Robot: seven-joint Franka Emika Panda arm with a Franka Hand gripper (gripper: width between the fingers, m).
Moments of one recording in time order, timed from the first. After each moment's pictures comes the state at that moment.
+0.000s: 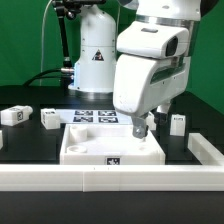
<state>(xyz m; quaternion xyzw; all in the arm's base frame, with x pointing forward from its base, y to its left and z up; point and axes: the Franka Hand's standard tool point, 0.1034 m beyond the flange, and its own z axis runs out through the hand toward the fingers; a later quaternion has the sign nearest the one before) 0.594 0.051 0.064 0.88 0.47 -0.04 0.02</state>
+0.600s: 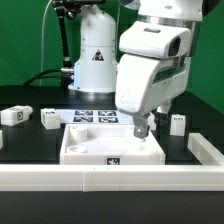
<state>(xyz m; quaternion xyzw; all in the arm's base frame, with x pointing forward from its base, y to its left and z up) 0.594 0.052 0.064 0.88 0.47 -0.04 0.02</state>
